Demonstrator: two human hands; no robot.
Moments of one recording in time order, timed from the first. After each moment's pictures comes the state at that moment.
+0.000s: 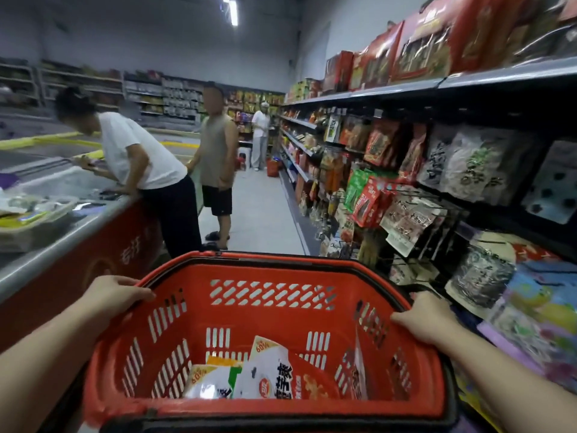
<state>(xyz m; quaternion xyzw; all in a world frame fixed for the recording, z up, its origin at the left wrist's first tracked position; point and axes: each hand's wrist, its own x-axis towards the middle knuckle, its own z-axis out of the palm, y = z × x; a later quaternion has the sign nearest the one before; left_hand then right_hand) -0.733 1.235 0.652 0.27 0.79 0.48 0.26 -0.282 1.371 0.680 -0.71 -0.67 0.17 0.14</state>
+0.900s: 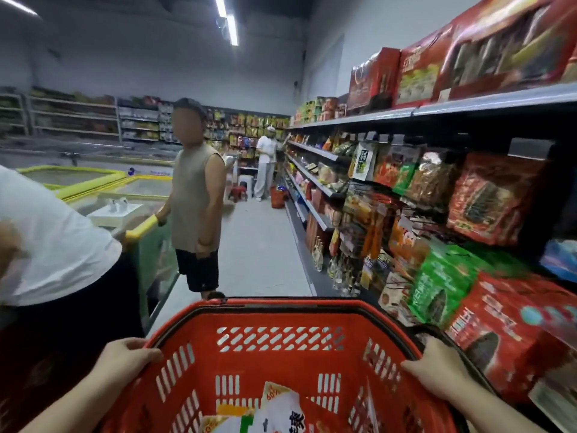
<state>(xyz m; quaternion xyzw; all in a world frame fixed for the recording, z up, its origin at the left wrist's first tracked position) -1.004 1.999 0.624 0.23 0.77 0.52 0.28 -0.568 2.153 0.657 -0.72 -0.65 0.19 0.11</state>
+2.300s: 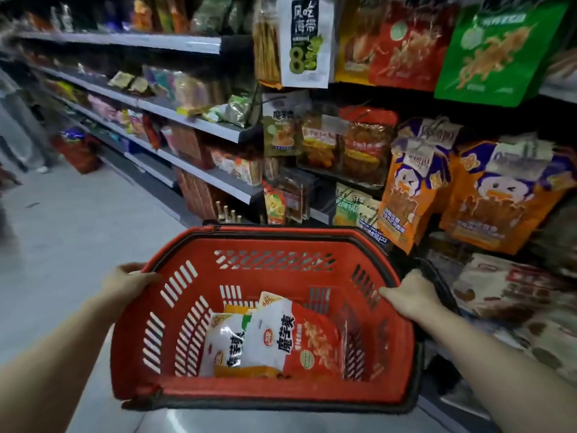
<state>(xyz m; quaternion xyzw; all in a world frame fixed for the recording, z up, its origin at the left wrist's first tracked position) -1.326 3.162 0.569 0.51 0.70 0.28 0.41 -0.914 2.953 0.553 -0.91 -0.26 0.25 0.20</state>
